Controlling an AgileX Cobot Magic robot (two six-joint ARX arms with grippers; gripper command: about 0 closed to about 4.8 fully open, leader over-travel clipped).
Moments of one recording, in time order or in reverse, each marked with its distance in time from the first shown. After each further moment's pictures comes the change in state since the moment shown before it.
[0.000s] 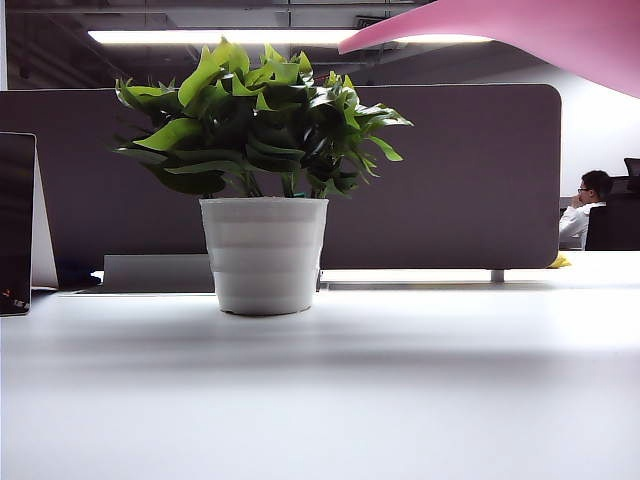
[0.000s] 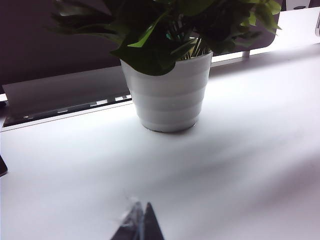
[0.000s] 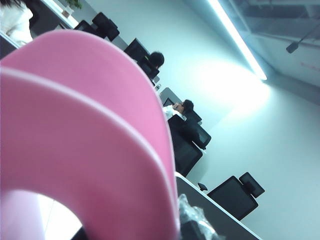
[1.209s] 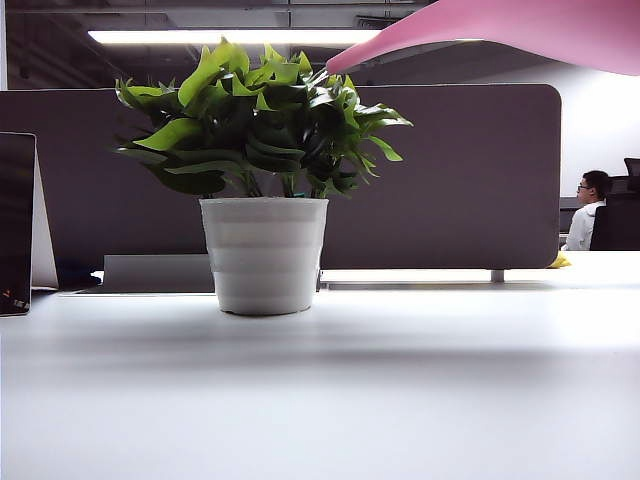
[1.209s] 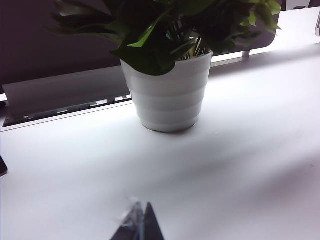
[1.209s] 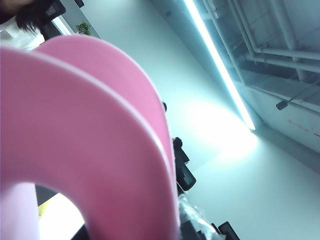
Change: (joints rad) left arm 0.000 0.000 0.000 0.000 0.000 0.000; right arm 0.058 0.058 0.077 0.049 -0.065 -0.185
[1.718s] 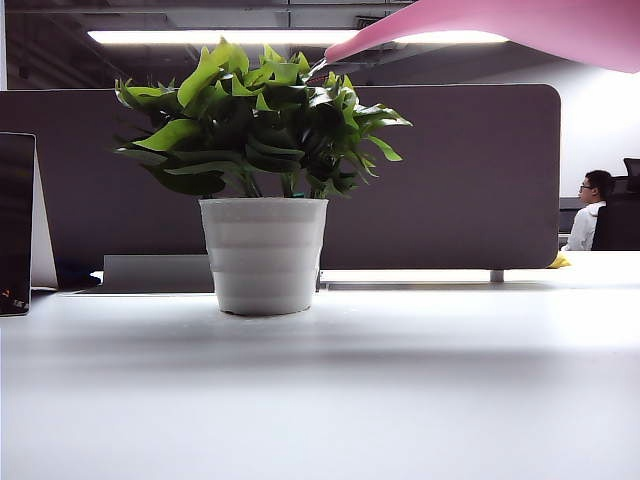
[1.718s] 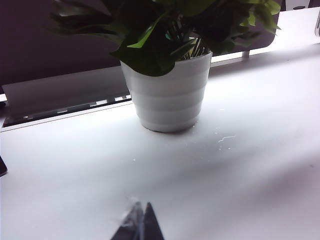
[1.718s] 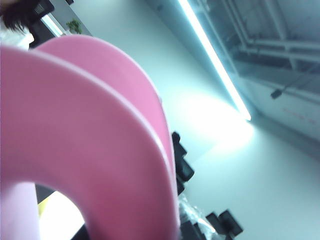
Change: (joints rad) left arm 0.000 0.000 0.000 0.000 0.000 0.000; right arm 0.013 0.000 0.000 0.005 0.058 0.044
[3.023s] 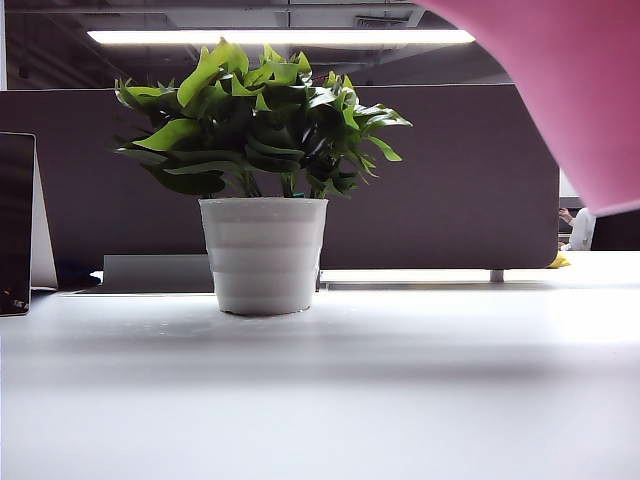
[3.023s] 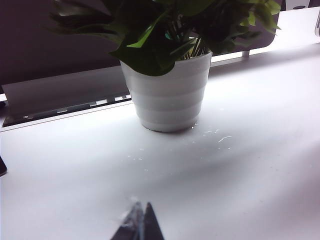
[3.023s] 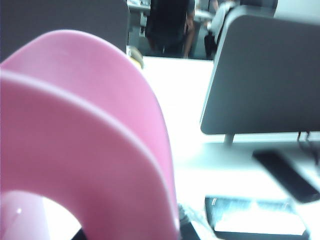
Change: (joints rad) left arm 0.000 0.001 0.000 0.000 0.000 0.000; right arm -0.251 -0.206 -0.541 -0.027 -0.102 0.884
